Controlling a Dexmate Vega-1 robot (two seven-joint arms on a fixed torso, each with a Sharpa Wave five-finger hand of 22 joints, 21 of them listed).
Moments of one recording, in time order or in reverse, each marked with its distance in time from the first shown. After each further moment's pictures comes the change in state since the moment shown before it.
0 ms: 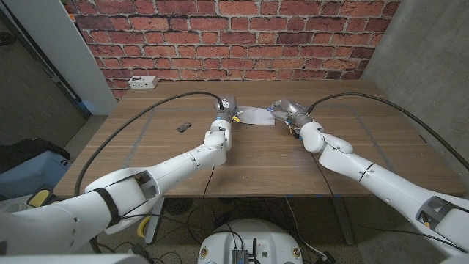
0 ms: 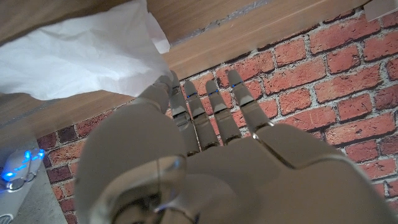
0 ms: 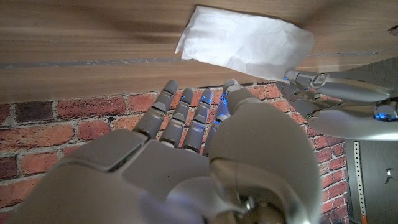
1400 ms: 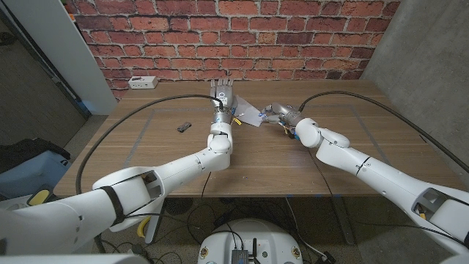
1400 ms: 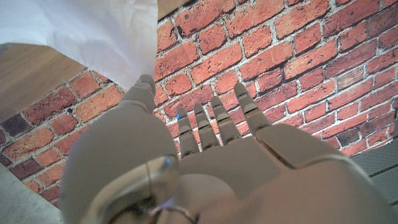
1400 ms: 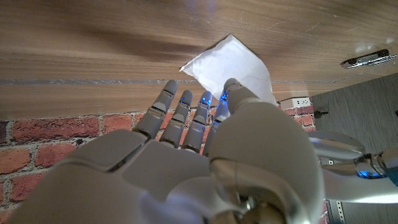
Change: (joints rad) left arm -0.016 -0.022 0.068 0.037 0.040 0.200 0.246; left_hand -0.048 -0.035 -0.053 -0.038 -0.002 -0.536 -0.081 0.019 -0.005 -0.342 0.028 -0.004 0.009 -0.259 0.034 -0.003 0.003 -0.198 0.055 -0.025 -0.021; right arm 0.052 0.007 -0.038 0.012 -0.007 0.020 0.137; right_hand -0.017 -0.028 -0.009 0.009 -0.014 -0.030 -0.002 -0.039 0.000 -0.016 0.005 -0.019 0.000 -0.012 -0.002 -0.007 -0.009 -0.006 0.012 0.000 -0.003
